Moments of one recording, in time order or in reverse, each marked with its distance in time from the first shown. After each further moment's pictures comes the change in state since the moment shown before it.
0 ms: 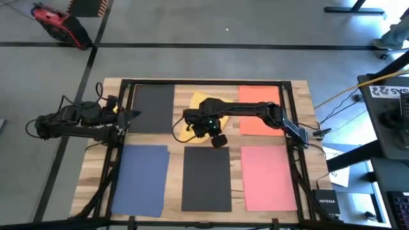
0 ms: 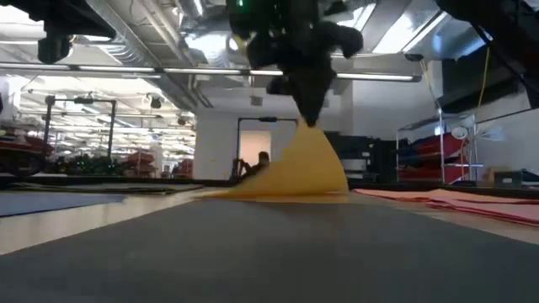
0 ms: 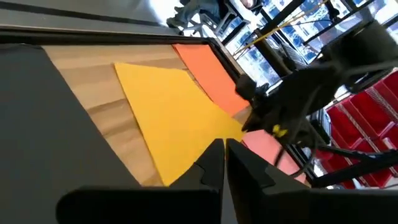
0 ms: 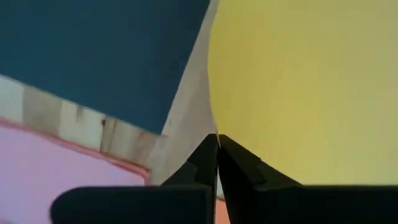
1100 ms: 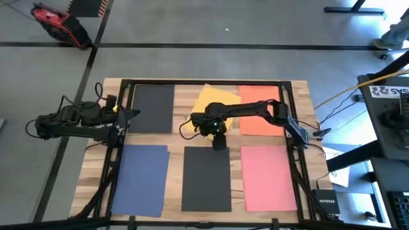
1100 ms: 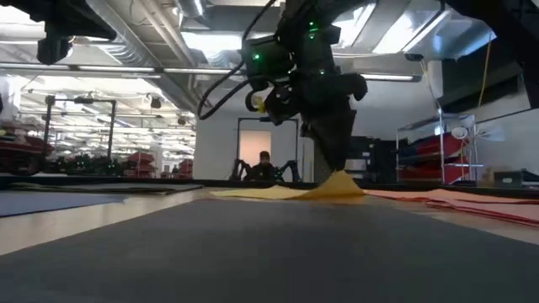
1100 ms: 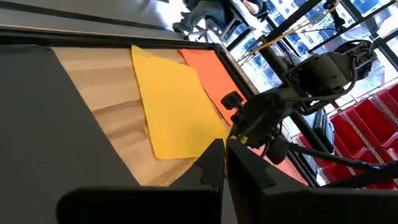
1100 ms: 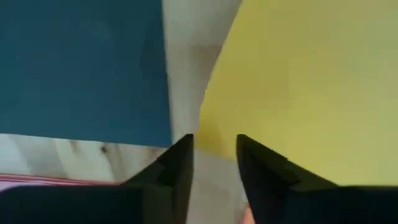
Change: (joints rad) left arm 0.000 0.000 0.000 -0.001 -0.029 -0.026; right arm -0.040 -0.060 -0.339 0.204 -0.100 0.356
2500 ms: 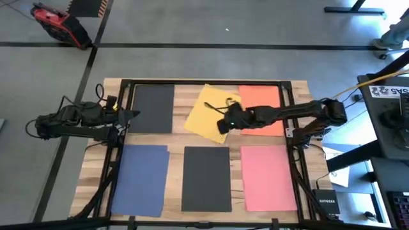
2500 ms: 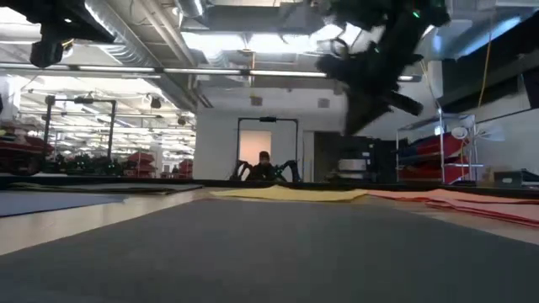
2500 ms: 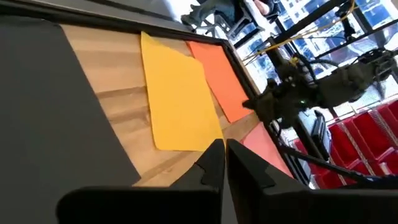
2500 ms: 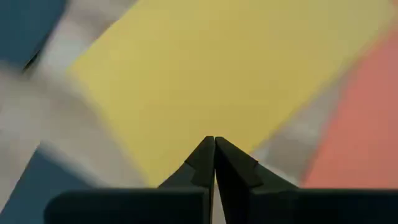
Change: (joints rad) left arm 0.000 0.001 0.000 -0.037 0.001 -0.126; right arm 0.040 -0.712 -0.846 0.756 0.563 1.254
